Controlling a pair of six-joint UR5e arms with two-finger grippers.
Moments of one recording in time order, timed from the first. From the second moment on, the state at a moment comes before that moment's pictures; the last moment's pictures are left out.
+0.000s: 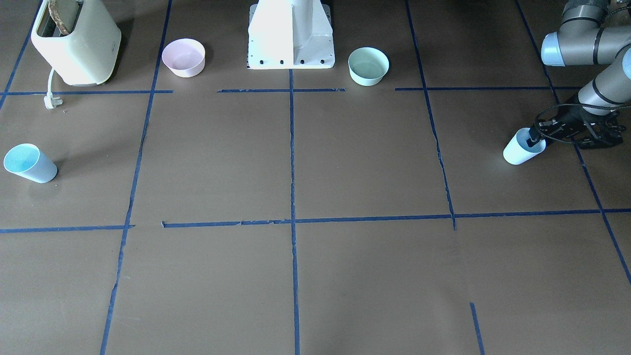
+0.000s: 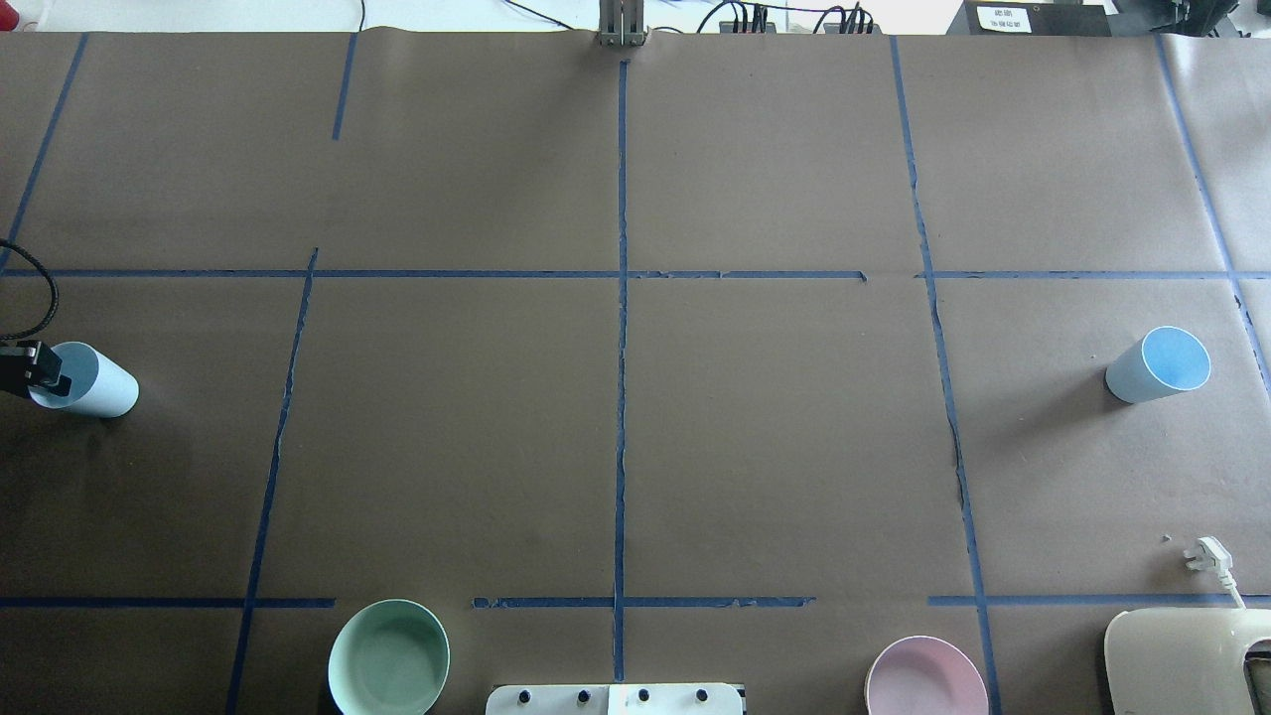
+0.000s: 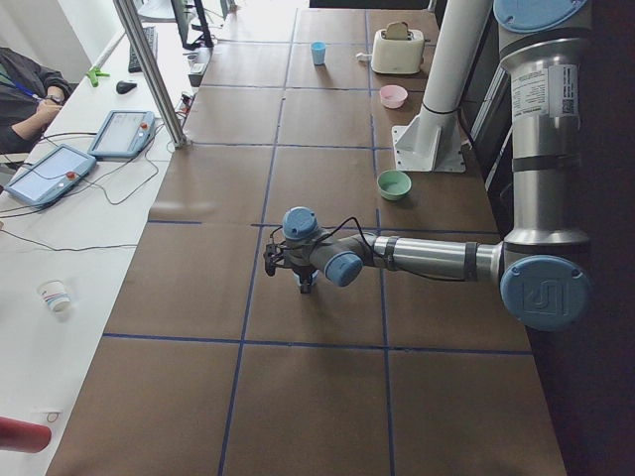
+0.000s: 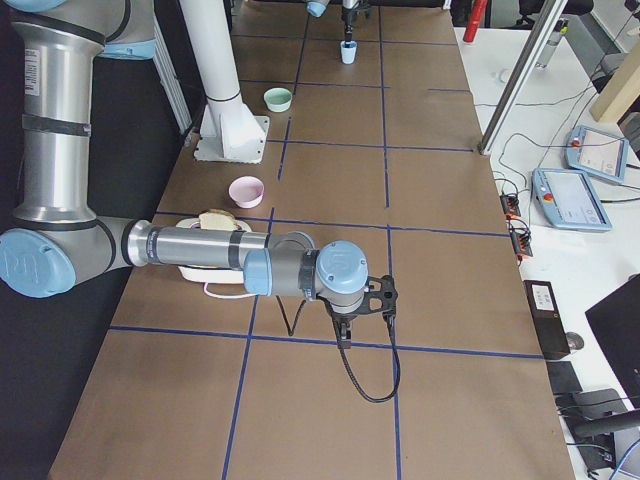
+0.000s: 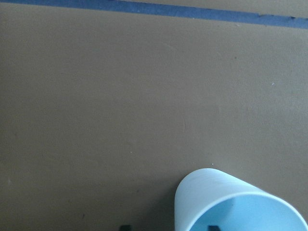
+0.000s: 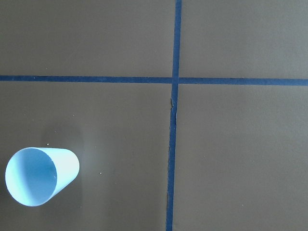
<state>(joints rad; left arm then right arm) -1.05 -1.46 -1.65 -2.12 -2.28 -0.78 1.63 -1.69 1.69 -1.53 2.47 -0.05</state>
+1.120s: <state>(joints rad) -0.99 -1.88 -1.98 -1.38 -2.30 -0.95 1.63 -1.68 1.70 -1.54 2.47 -0.05</state>
